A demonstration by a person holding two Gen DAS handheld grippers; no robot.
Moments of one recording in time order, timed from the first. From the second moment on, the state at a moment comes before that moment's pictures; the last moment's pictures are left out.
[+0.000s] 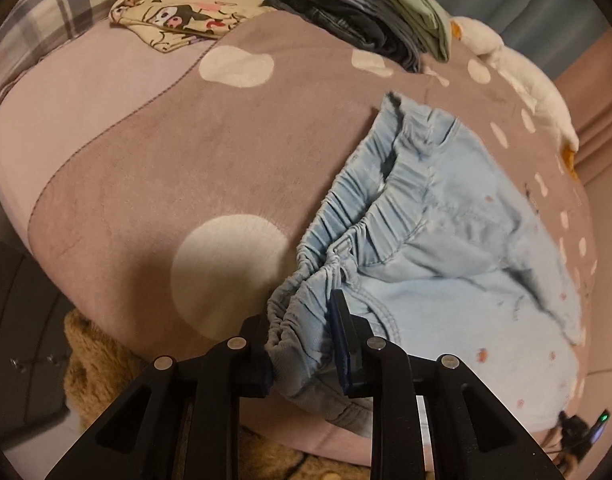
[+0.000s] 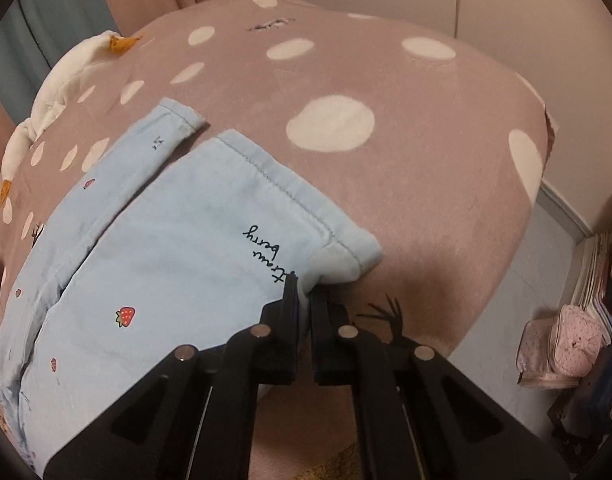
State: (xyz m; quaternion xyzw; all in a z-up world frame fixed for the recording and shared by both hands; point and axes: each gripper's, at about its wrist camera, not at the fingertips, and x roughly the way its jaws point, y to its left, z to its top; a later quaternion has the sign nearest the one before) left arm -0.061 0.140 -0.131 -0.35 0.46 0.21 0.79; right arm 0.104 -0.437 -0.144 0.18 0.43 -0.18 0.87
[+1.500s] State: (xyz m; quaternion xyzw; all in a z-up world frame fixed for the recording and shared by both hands) left arm -0.052 0.141 -0.150 -0.35 0.50 0.22 0.77; right arm 0.108 -0.429 -0.157 0.14 0.43 -0.20 0.87
